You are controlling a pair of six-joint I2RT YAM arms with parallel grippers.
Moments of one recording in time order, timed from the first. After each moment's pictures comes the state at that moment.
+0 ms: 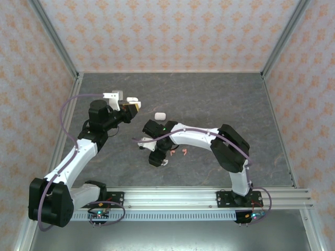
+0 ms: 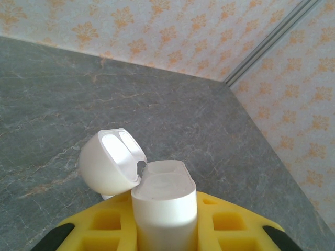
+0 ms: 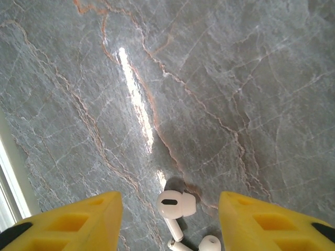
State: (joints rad) left arm -0.14 1.11 0.71 0.08 0.44 -0.45; right arm 1.00 1.96 1.41 -0.81 -0.30 -0.22
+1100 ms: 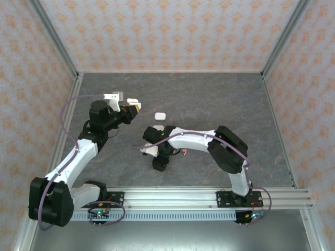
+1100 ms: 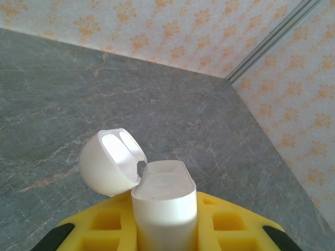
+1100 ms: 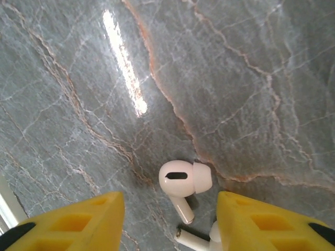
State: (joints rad) left arm -0.14 1.12 0.70 0.08 0.45 -0.45; right arm 1.04 1.97 1.37 -0.86 -0.23 -0.19
